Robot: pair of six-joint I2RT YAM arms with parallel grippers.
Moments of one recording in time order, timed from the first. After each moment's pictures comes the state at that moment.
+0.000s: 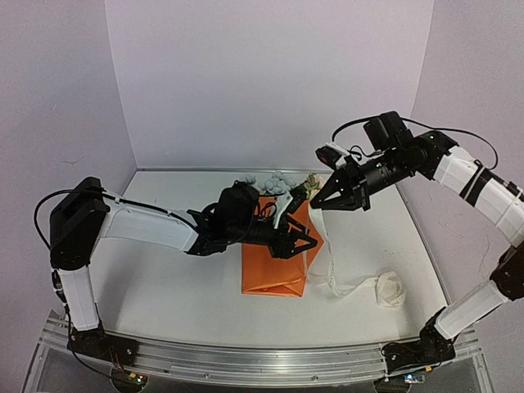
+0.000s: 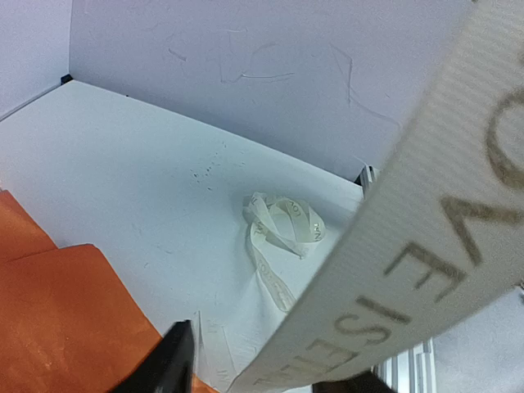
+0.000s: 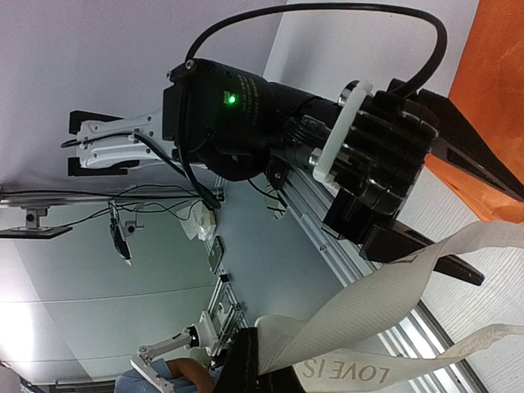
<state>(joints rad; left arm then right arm) -1.03 1.89 1.21 0.41 0.44 -0.18 0.60 1.46 1.53 -0.94 -0.97 0.55</state>
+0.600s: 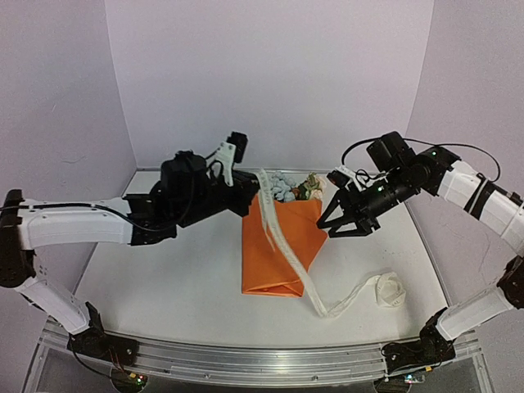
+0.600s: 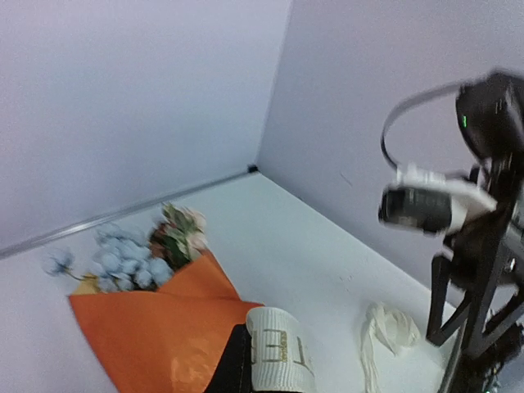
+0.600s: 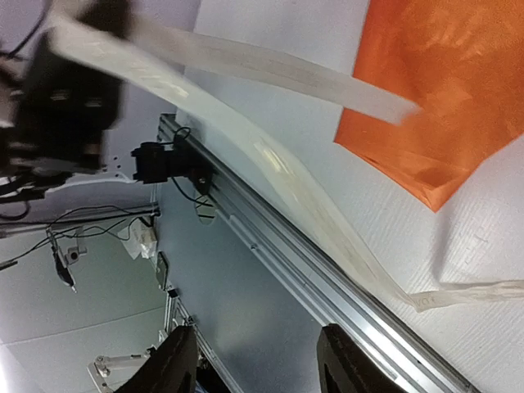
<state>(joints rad) -1.04 1.46 1.09 0.27 -0.18 -0.23 0.60 1.38 1.37 -0.99 -0.74 0.51</state>
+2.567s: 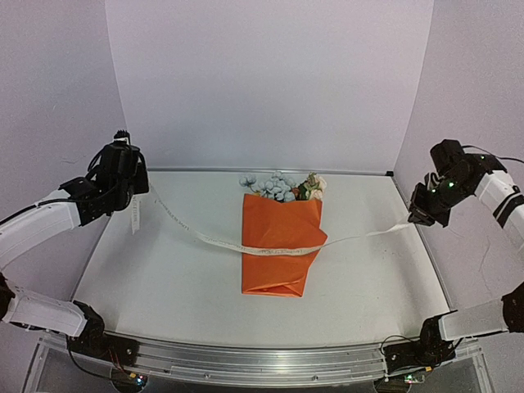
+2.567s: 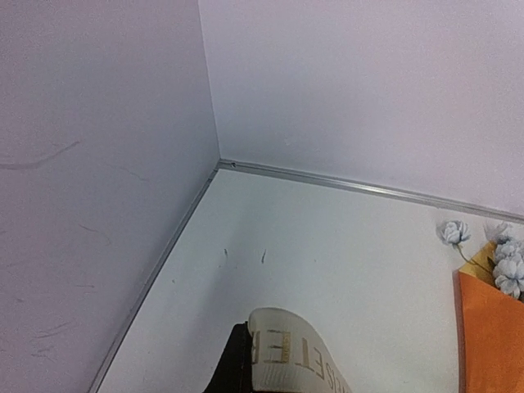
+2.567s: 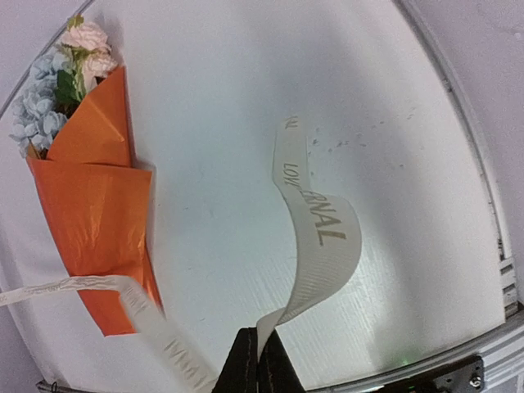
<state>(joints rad) -0.55 1.15 1.00 -0.30 -0.77 -0.31 0.09 1.22 1.31 -1.21 -0.03 0.56</state>
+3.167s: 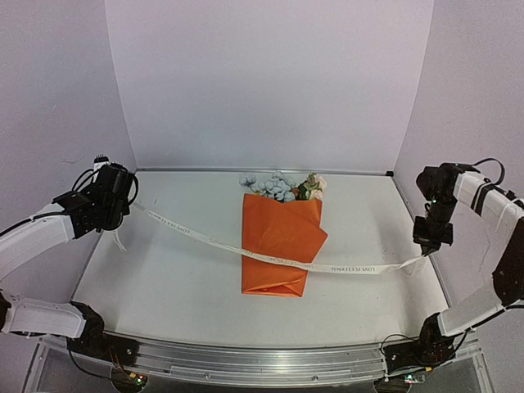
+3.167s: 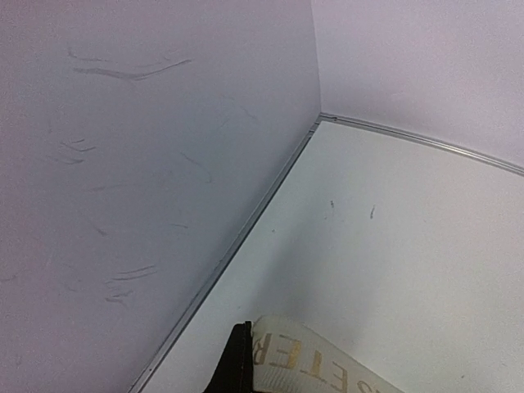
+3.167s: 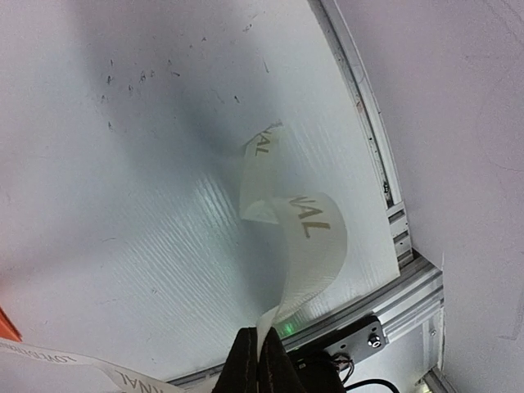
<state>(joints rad) -0.50 1.09 0.87 -0.50 -0.93 -0.44 0.04 1.38 1.18 -1.34 0.17 0.47</state>
